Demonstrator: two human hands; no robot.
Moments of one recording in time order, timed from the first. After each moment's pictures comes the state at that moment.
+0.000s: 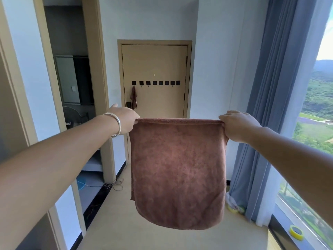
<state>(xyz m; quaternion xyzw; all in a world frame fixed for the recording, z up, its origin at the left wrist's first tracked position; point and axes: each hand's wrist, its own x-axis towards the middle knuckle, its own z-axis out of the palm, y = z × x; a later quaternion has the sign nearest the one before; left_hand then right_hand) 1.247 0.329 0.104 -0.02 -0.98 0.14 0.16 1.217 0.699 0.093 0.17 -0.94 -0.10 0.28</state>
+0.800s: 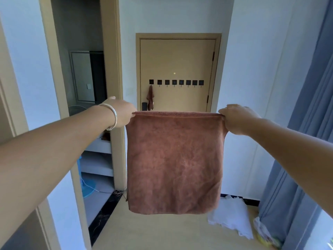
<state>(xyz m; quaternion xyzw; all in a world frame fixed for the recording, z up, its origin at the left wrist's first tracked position) 1.045 0.173 0.120 0.04 -0.98 0.18 0.12 0.964 0.537 0.111 0.21 -0.94 -0.08 0.27</state>
